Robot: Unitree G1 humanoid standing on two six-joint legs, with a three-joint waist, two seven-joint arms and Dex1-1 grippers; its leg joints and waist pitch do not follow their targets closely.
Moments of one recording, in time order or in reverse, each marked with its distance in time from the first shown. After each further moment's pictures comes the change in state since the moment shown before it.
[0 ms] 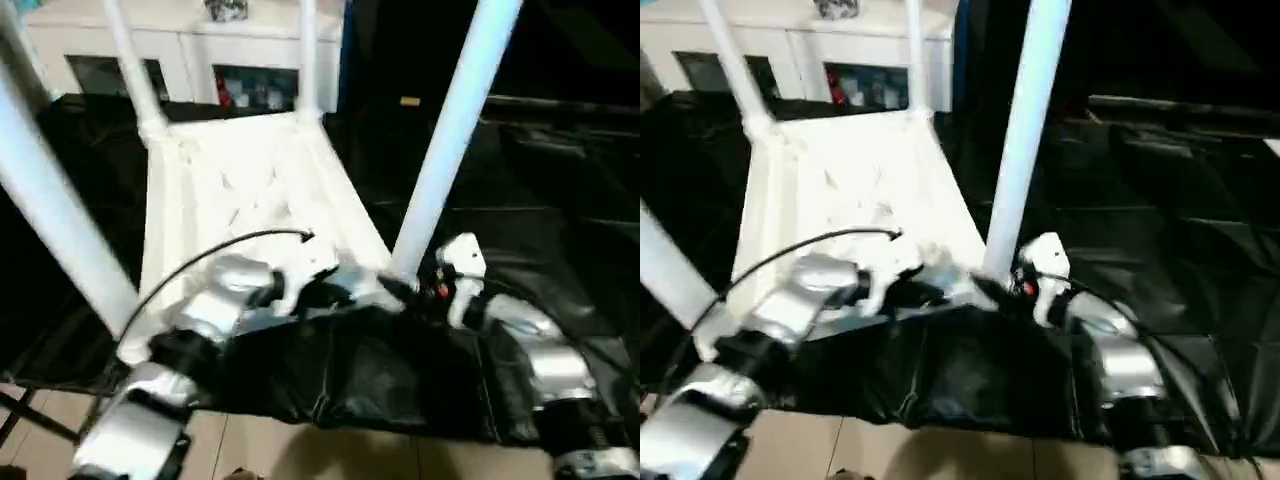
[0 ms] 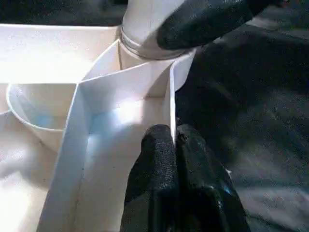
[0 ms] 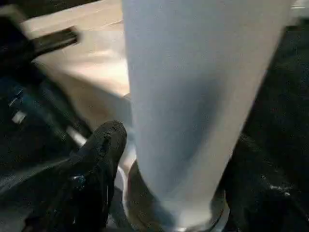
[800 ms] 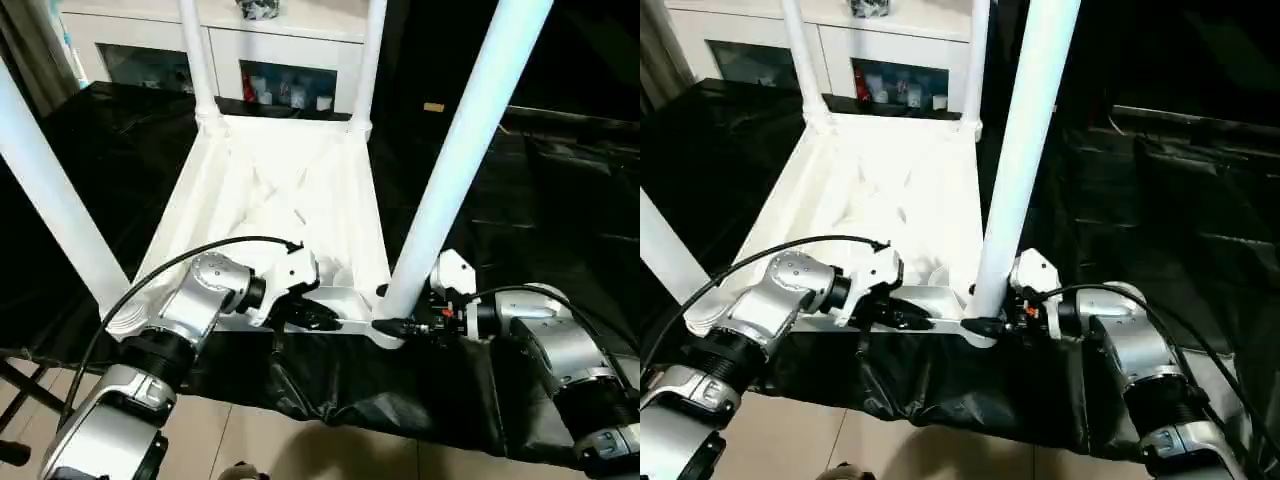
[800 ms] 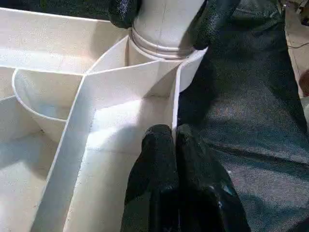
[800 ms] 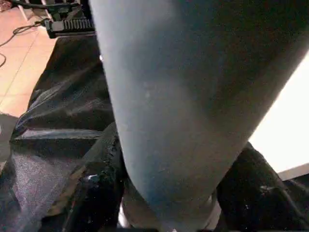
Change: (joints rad) left arm 0.008 0.069 -0.024 -0.003 -0.019 -0.041 -0.150; right arm -0.063 -0.078 0.102 0.070 -0.021 -0.068 0.289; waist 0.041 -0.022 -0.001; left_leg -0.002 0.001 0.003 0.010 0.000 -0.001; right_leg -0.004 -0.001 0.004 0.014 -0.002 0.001
